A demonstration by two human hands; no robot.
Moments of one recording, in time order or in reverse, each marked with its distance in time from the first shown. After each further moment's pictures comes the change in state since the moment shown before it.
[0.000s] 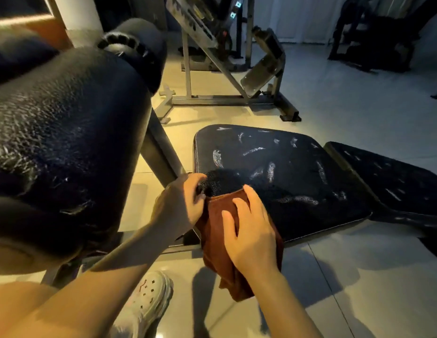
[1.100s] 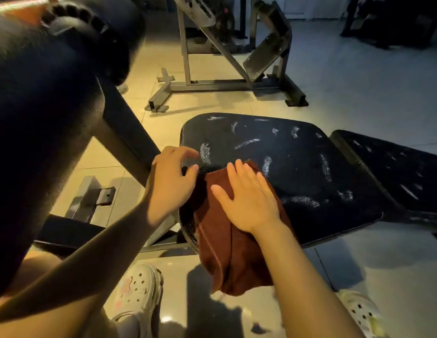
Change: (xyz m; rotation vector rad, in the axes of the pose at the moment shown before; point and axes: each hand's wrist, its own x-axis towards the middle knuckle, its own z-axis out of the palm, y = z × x) left_hand 0.057 0.020 0.018 0.022 0.096 -0.089; right_hand 0.098 0.043 -0.007 -0.344 -0.368 -0.095
